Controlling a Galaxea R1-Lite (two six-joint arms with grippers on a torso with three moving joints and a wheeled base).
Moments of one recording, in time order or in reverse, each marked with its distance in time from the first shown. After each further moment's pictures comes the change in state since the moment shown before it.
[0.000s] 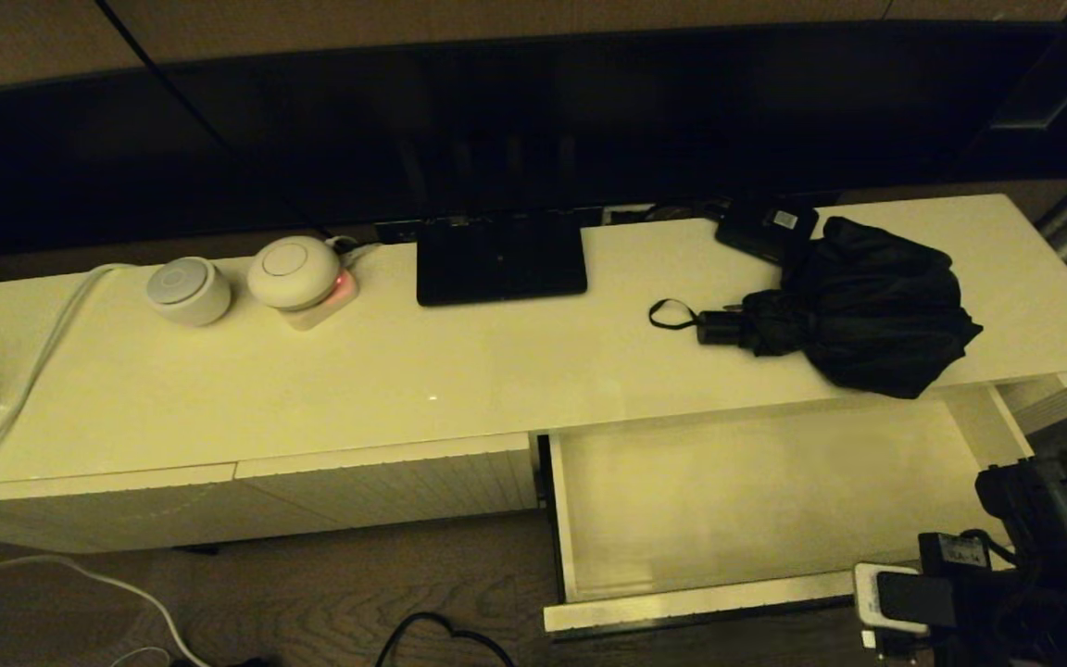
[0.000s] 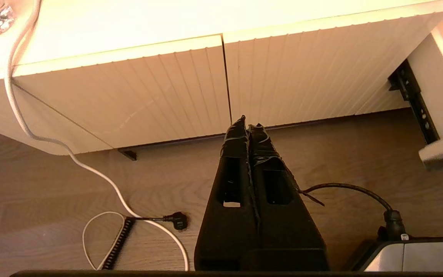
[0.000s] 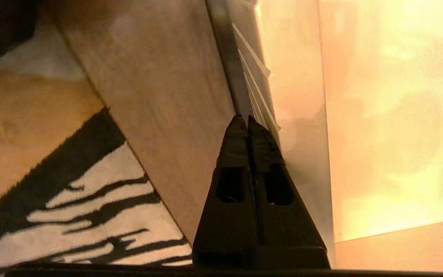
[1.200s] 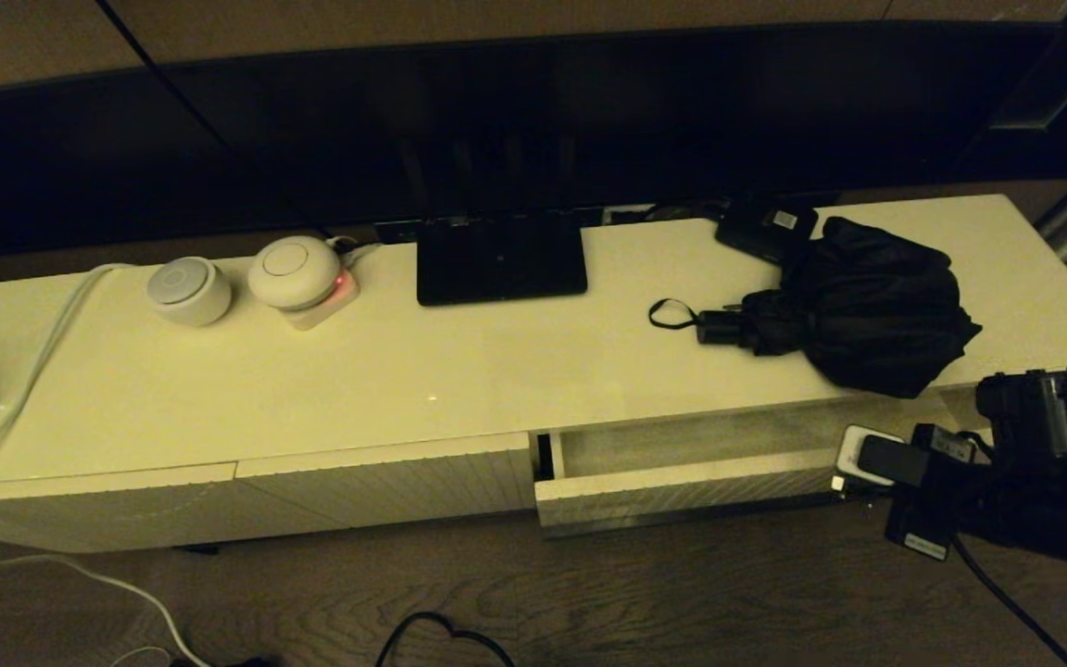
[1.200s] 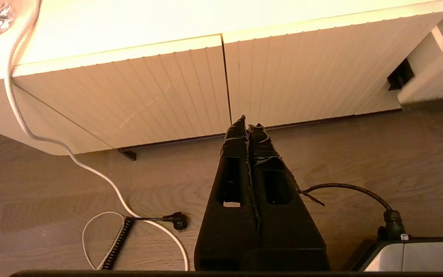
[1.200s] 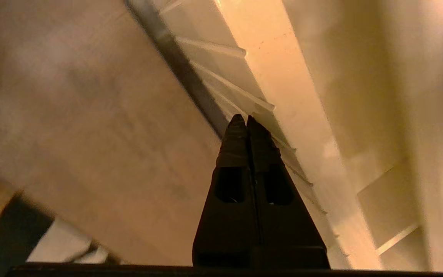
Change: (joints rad) left arm 0.000 0.000 0.000 0.000 0.000 0.000; right arm -0.119 0.132 -0.165 -0.291 0.004 0.139
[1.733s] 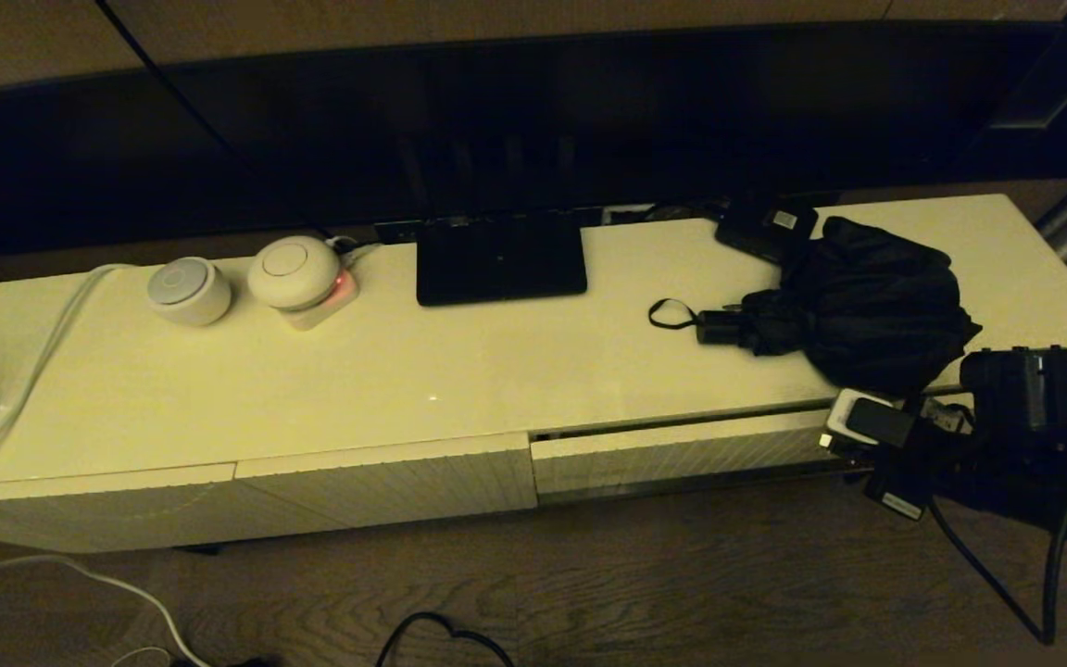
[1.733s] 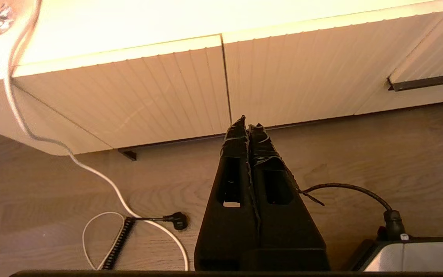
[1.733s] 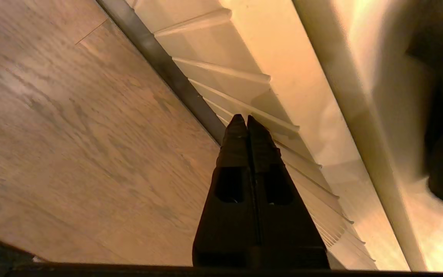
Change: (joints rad) left arm 0.000 0.000 0.000 0.000 0.000 0.000; right arm -0.013 0.076 -0.076 -0.082 -0.005 0.056
